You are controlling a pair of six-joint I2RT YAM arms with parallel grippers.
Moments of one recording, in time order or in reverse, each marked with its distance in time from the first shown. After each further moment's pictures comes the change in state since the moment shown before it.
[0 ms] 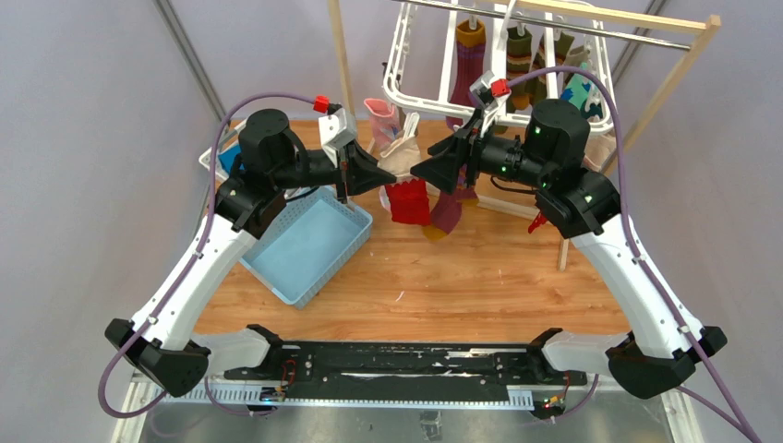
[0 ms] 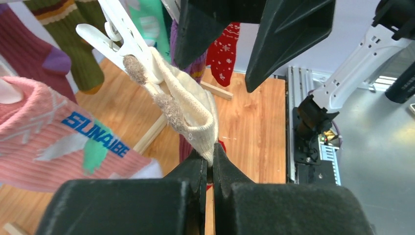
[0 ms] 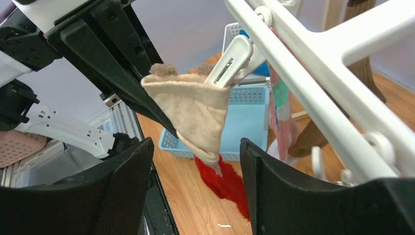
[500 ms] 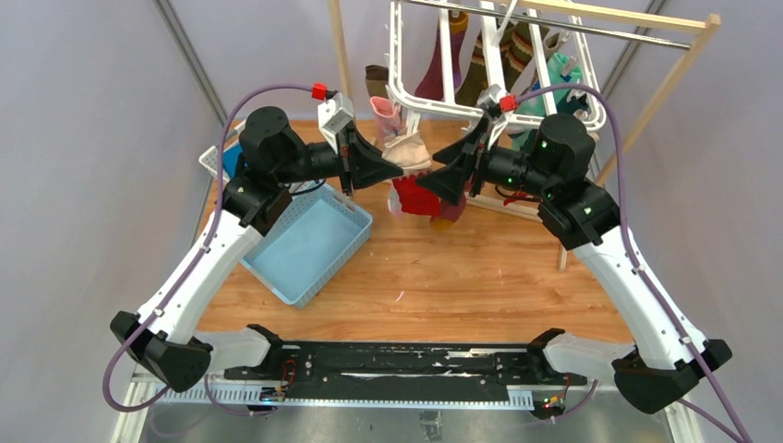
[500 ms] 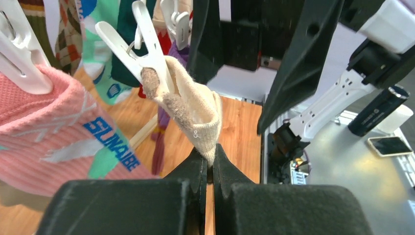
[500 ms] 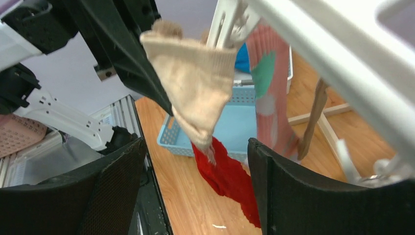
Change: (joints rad) left arm 0.000 0.014 -0.019 0.143 0.018 -0.215; right arm -0.043 -0.068 -0.148 0.140 -0.080 0.004
